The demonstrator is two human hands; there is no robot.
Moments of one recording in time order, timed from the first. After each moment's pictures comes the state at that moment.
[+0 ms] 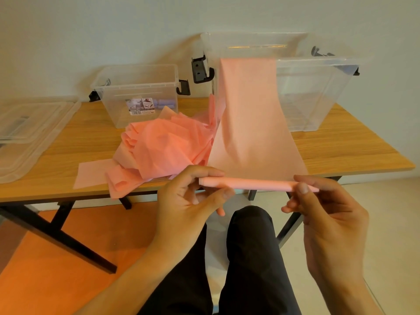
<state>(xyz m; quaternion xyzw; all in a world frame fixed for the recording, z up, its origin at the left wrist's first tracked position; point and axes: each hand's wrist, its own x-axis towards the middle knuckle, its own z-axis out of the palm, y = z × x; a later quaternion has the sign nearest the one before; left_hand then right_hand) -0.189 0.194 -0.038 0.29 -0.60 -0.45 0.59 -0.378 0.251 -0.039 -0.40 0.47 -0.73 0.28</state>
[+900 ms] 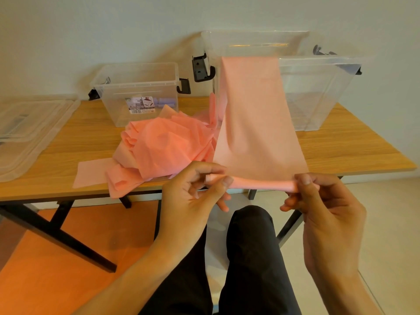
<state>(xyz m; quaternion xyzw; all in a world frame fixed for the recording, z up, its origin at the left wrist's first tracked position) -0.195 0.191 -0.036 0.34 -0.58 -0.46 0.57 -0.374 0.240 -0.040 -0.38 0.50 -0.74 0.26</state>
